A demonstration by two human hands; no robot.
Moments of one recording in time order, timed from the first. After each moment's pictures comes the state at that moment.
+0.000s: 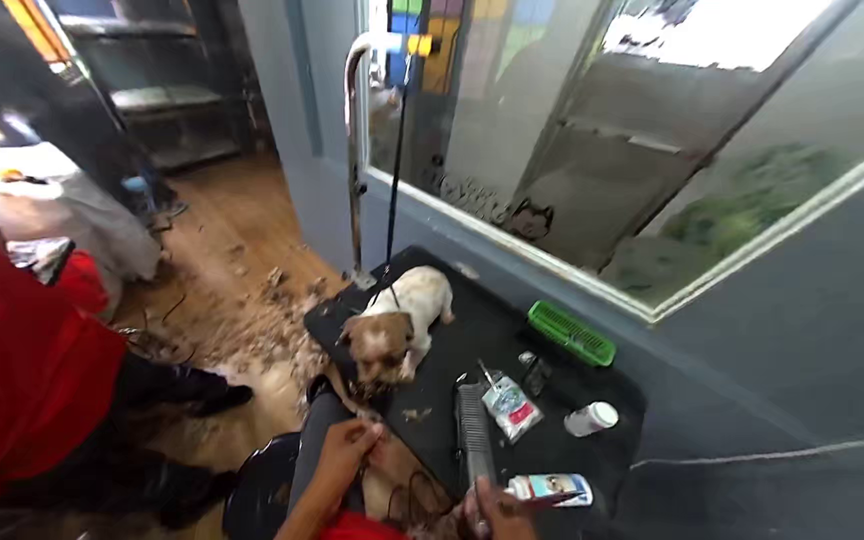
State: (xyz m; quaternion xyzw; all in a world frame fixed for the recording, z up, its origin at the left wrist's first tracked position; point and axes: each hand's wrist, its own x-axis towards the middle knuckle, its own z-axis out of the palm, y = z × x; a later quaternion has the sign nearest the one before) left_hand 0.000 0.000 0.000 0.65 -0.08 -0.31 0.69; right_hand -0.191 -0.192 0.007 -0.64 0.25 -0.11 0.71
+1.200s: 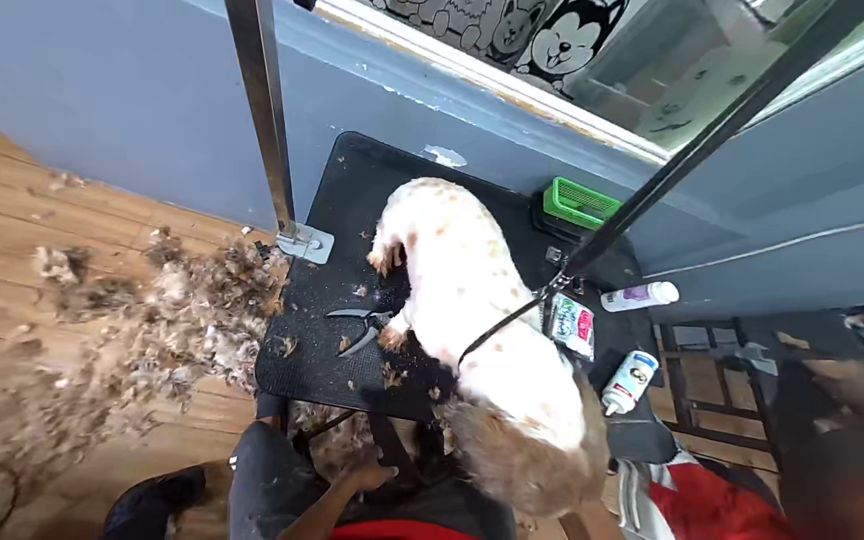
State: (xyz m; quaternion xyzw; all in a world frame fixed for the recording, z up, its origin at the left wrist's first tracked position) left_hand 0.260 0.049 -0.355 0.60 -0.33 -0.72 0.01; right_hand 0.122 -0.121 -0.016 -0.36 0.66 -0.15 0.65
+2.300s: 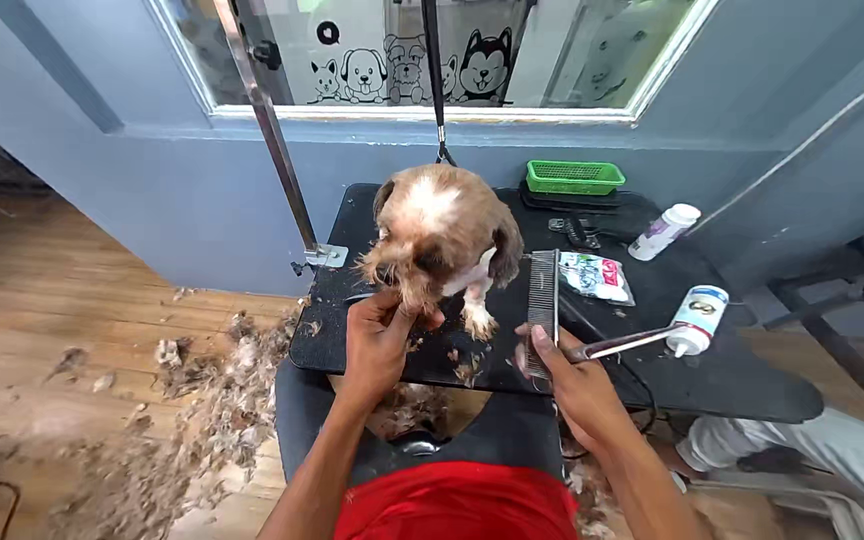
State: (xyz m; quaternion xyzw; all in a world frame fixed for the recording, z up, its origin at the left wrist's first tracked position) left_hand 0.304 -0.013 -0.065 0.44 -0.50 -0.27 0.70; right_hand 0.063 -0.092 -0.099 -0.57 0.42 -0.41 0.57
